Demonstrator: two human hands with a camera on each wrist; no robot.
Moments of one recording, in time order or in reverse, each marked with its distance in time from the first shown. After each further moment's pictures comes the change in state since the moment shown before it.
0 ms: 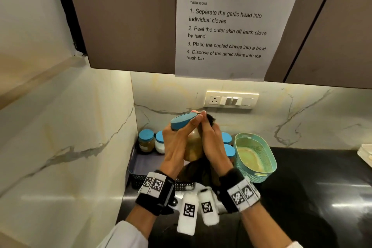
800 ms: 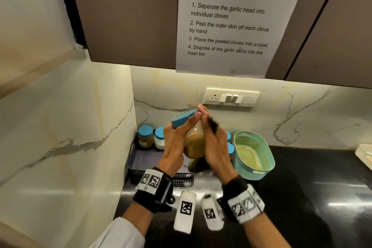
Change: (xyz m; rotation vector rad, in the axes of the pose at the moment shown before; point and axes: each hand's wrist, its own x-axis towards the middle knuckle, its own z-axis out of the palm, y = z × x) left_hand -0.005 -0.002 0.000 0.008 -0.036 -0.050; right_hand -0.011 0.015 -0.006 -0.099 0.014 -0.140
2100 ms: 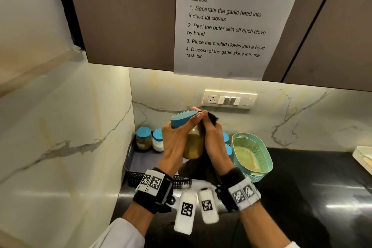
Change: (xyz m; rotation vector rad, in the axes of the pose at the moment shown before) left_hand 0.006 -0.001 0.005 0.000 0.040 0.086; right_hand 0.016 -0.006 -0.002 0.112 -0.038 0.132
